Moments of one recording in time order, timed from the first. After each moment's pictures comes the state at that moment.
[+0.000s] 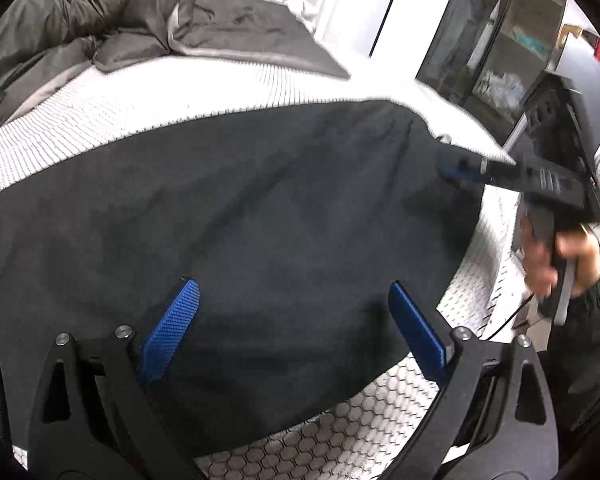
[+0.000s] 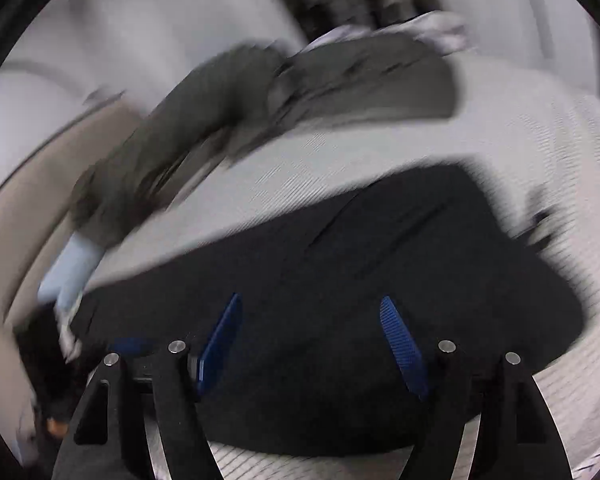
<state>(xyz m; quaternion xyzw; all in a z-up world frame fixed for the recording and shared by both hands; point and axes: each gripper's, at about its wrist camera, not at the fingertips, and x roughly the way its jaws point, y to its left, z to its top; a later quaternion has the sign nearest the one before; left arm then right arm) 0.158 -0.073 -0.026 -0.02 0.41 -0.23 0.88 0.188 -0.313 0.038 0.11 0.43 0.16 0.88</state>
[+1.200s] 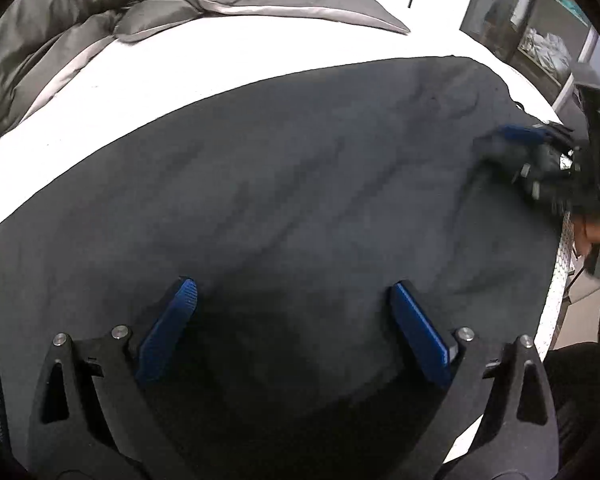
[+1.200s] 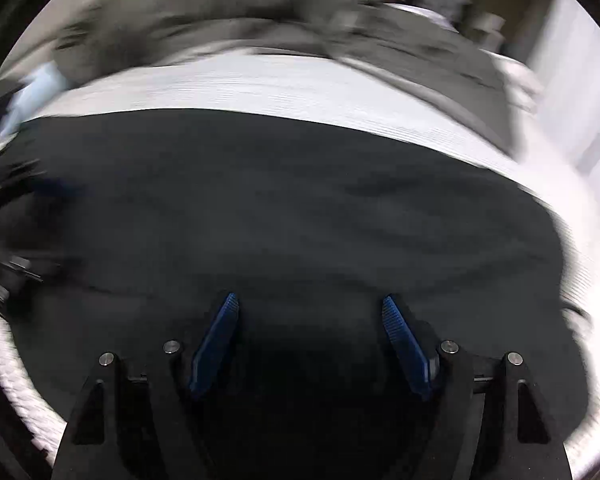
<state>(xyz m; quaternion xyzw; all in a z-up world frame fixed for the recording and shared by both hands) 0.218 -0.040 -0.049 0.04 0.48 -0.16 0.86 0.235 -0.239 -0.009 -0.18 0.47 0.09 0.86</state>
